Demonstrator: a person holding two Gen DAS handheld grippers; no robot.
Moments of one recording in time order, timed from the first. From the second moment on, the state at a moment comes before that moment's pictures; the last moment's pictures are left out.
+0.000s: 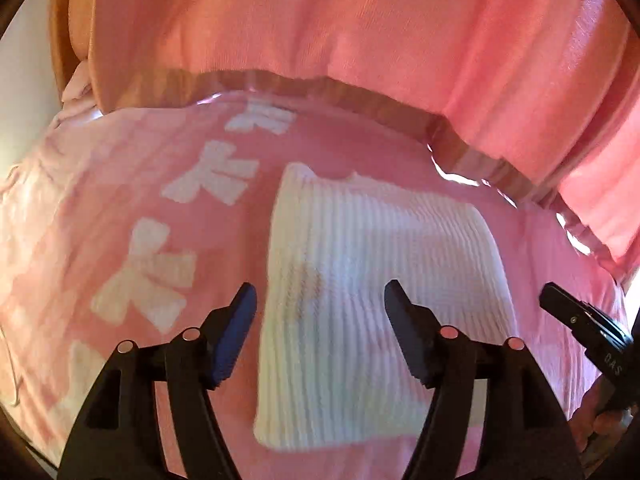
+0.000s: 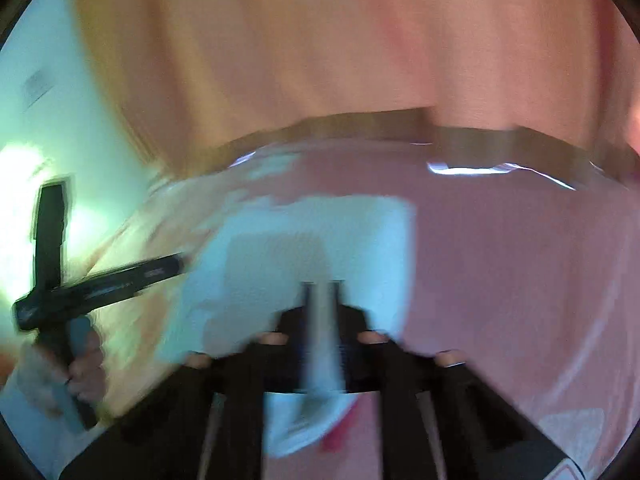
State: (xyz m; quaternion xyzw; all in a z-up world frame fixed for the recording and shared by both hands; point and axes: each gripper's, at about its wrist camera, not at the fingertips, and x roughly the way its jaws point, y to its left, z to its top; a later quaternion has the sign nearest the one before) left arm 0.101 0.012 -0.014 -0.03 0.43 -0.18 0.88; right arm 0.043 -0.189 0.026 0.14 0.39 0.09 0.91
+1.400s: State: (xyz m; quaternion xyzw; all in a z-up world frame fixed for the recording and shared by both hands) left arm -0.027 -0.036 -0.025 0.07 0.30 -0.10 0.94; right arm -0.054 -0.172 -0.016 0.07 0.34 -0.13 0.93
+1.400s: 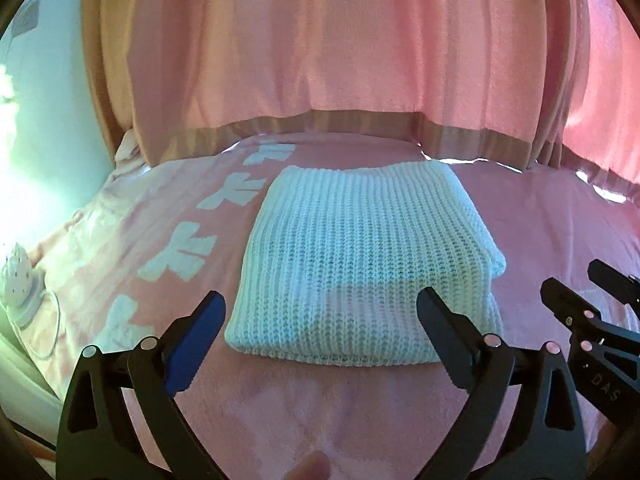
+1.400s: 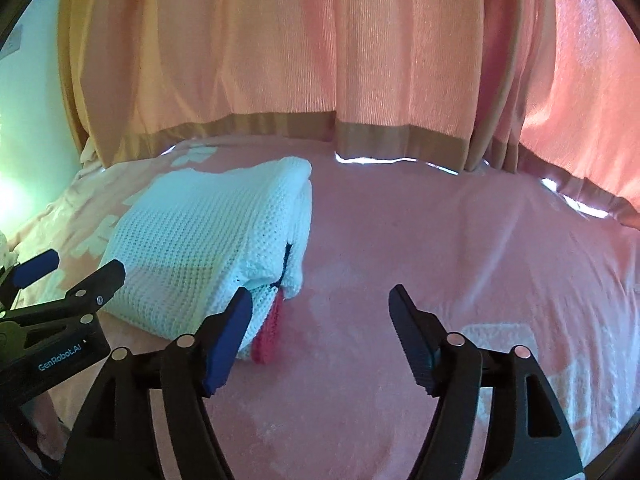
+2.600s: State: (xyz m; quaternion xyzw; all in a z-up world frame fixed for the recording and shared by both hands) left arm -0.046 -0.033 -0.055 0.09 0.32 -0.08 0.94; right arm -0.072 -0.154 -0.039 0.05 0.36 -0.11 0.93
